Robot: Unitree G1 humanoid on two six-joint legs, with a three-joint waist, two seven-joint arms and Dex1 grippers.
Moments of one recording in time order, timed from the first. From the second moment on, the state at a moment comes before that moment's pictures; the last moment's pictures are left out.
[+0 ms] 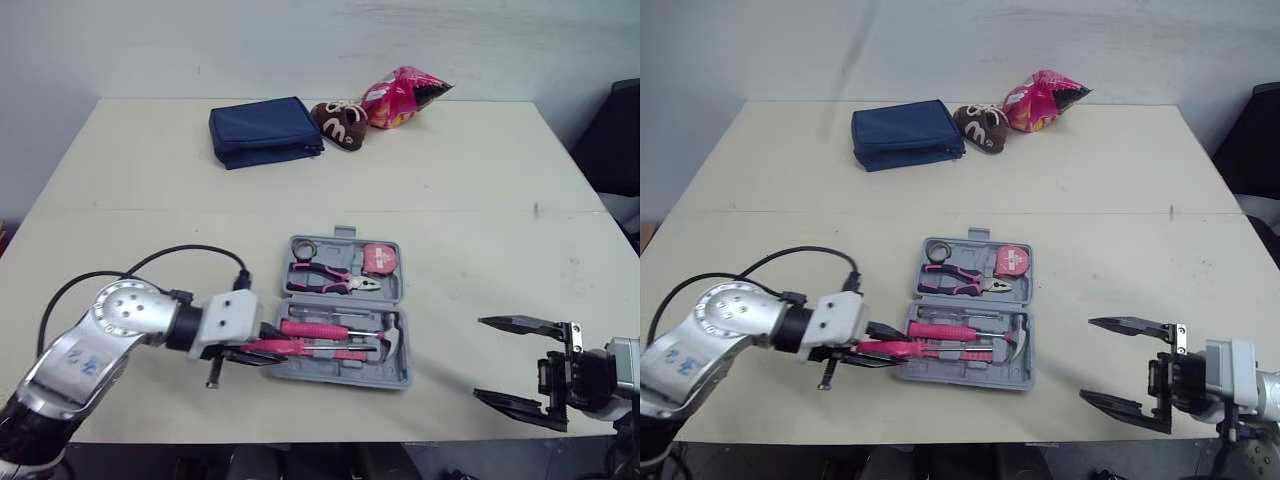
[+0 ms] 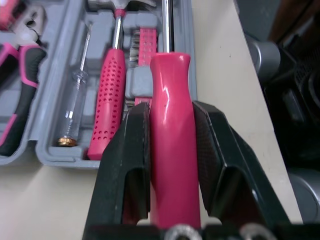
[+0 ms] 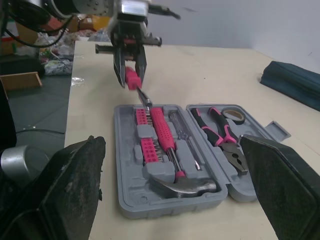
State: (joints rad) left arm -0.31 0.92 -0.21 -0.54 -0.38 0.56 -1.10; right arm 0.31 -0.72 -0.44 -0.32 0.77 -0.11 1.46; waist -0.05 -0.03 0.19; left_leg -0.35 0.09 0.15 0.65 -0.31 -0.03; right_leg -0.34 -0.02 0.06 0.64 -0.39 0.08
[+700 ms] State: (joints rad) left arm -0.50 0.78 -0.52 -0.55 -0.24 0.83 -1.02; right arm 0.37 -0.70 -0.44 -0.35 0.75 -0.11 1.41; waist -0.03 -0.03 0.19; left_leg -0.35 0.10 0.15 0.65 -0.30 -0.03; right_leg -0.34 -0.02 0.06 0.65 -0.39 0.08
